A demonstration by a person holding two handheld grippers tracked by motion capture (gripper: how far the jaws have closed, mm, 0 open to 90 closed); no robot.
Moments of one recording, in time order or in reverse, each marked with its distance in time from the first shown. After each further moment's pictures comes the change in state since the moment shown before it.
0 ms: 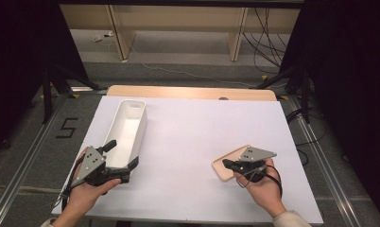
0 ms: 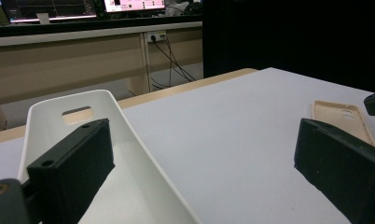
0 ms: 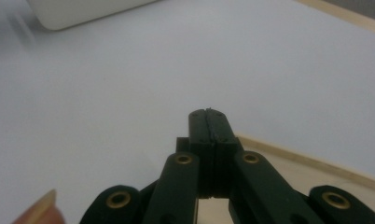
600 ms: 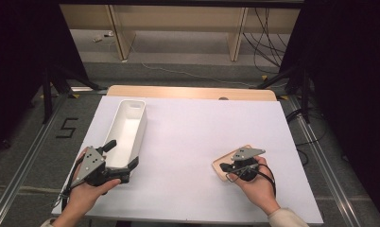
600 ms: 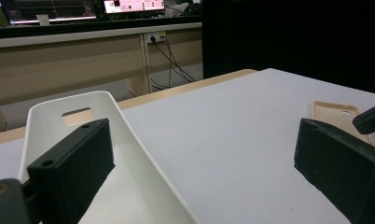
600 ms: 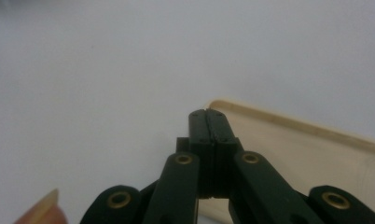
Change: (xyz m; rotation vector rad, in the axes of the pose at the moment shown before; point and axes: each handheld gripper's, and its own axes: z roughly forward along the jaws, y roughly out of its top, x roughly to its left) left arm 0.000 0.000 0.000 -0.003 -0.002 0.005; right arm 0.001 -0.004 0.020 0.127 -0.003 0.038
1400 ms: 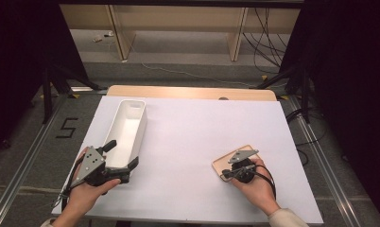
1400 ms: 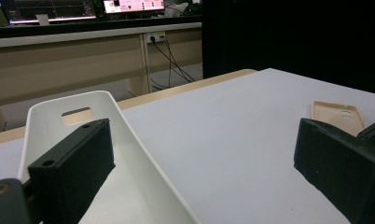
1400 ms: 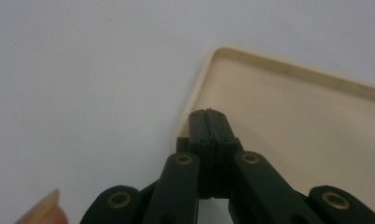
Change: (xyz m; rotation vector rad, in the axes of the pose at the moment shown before) left arm 0.000 0.000 0.000 0.000 -0.001 -0.004; right arm 0.001 -0.006 0.007 0.166 -0.005 0.003
